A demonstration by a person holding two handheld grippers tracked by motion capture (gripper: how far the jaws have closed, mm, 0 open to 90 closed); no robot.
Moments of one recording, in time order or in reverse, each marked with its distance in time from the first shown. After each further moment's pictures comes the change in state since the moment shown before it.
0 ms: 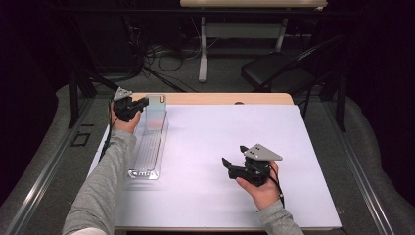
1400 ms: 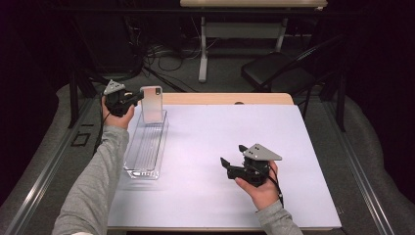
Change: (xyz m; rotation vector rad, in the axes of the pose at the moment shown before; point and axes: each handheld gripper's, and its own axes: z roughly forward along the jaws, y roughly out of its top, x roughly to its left) left arm -0.001 0.025 -0.027 -0.049 -0.008 0.006; right arm 0.004 0.004 -0.001 -0.016 0.011 -0.001
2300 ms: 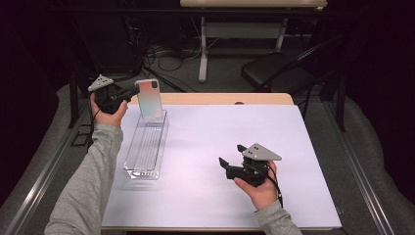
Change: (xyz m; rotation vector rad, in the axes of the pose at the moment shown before) left arm -0.003 0.024 -0.031 -0.079 -0.079 -0.040; right arm 0.003 0.002 0.000 -0.011 0.018 0.005
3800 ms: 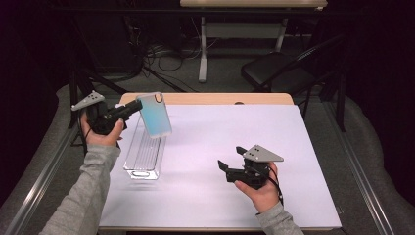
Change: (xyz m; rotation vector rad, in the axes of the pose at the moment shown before) left arm -0.061 0.007 -0.072 -0.036 -0.130 -0.108; right arm 0.003 0.003 -0.008 -0.007 0.048 0.009
